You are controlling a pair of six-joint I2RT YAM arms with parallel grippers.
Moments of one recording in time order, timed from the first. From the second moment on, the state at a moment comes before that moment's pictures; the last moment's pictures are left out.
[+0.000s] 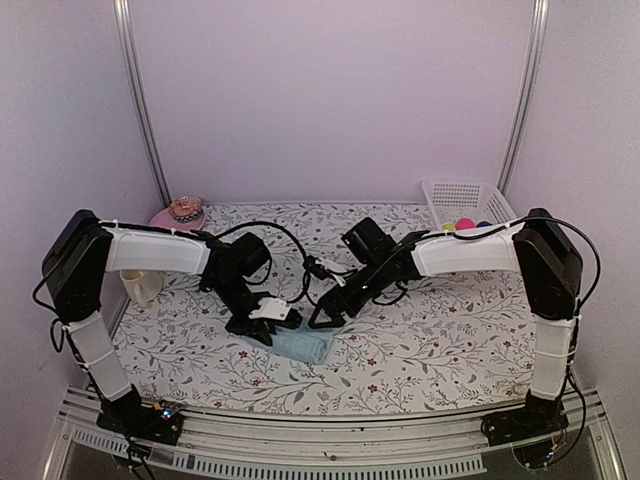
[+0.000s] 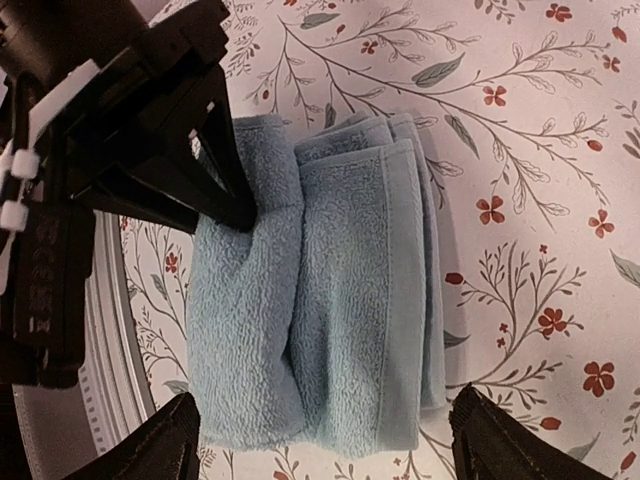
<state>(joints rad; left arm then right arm) -0.68 1.77 1.08 -0.70 0.42 1.13 0.86 1.97 1.36 -0.35 -0.54 0.01</state>
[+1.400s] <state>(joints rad) -0.63 2.03 1.43 -1.03 0.44 1.09 0.81 2.26 1.60 -0.45 -0.83 0.10</state>
